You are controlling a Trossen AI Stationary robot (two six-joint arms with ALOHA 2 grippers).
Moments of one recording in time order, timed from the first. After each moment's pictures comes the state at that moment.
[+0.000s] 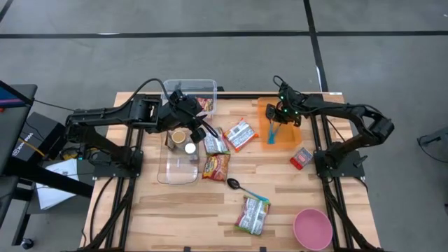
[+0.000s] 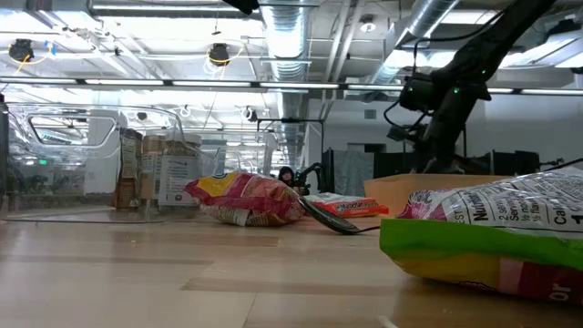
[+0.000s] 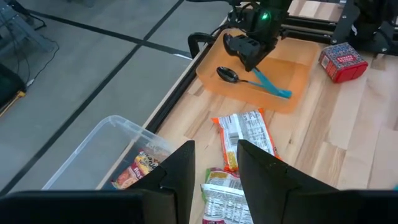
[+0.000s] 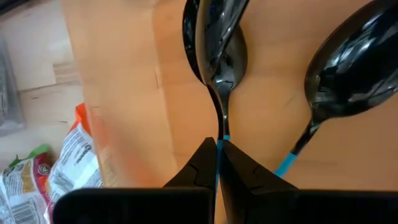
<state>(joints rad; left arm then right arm) -0.01 1.40 1.59 -0.91 -0.59 -0.20 -0.78 1.44 0.74 -0.41 -0.13 0.98</state>
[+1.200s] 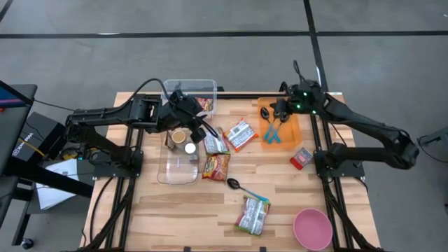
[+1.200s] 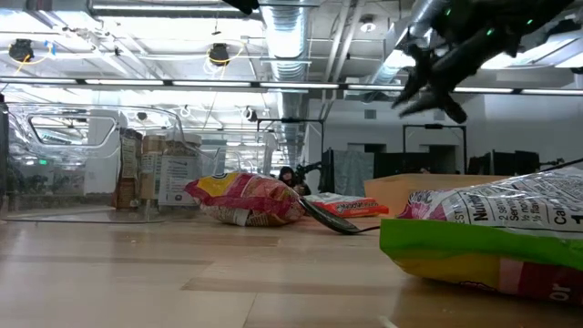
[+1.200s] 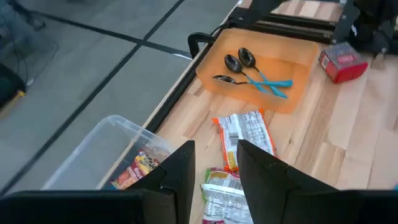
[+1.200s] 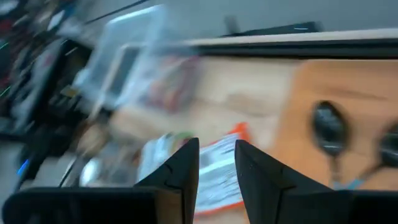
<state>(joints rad) -0.01 1.40 1.59 -0.91 -0.59 -0.20 -0.72 1.02 0.74 -0.30 -0.20 0.74</state>
